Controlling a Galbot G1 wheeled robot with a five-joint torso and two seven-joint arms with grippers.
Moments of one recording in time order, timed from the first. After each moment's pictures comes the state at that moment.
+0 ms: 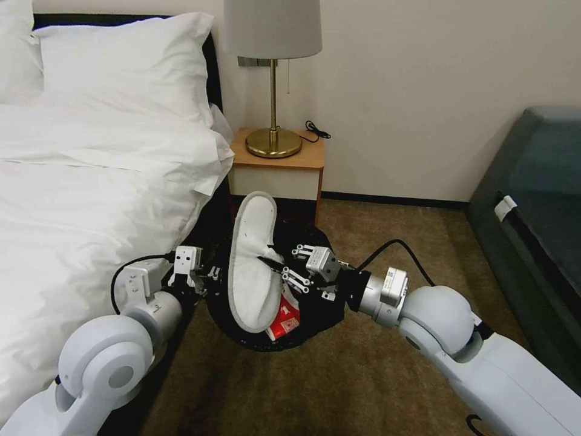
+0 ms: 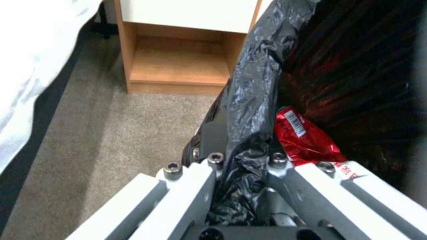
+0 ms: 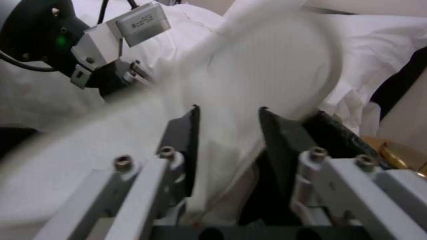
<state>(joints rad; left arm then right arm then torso) 1.25 -0.92 -0.45 -2.38 -1.04 0.74 -0.46 -0.90 0.87 0.02 2.18 0.40 -0.20 -0.39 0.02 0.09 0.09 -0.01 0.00</state>
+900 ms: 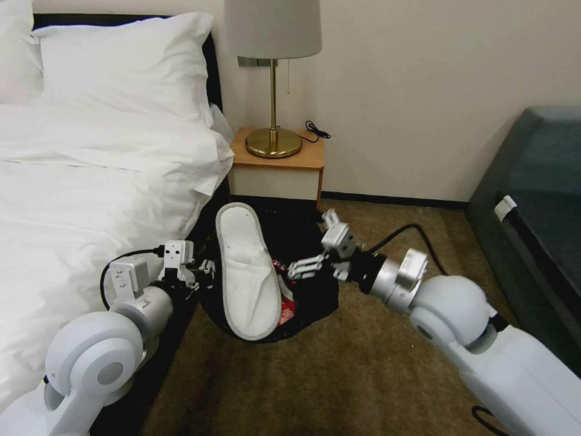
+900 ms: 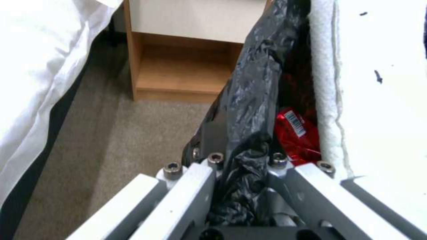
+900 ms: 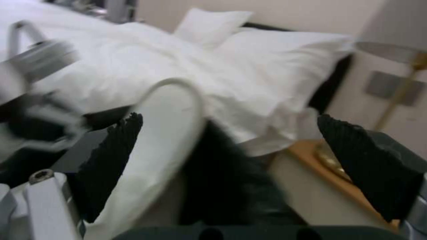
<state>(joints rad) 1.25 -0.93 -0.49 -2.38 -1.05 0.74 -0.45 -0.89 0.87 0.14 2.19 0.51 -0.23 -0.26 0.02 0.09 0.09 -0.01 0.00</state>
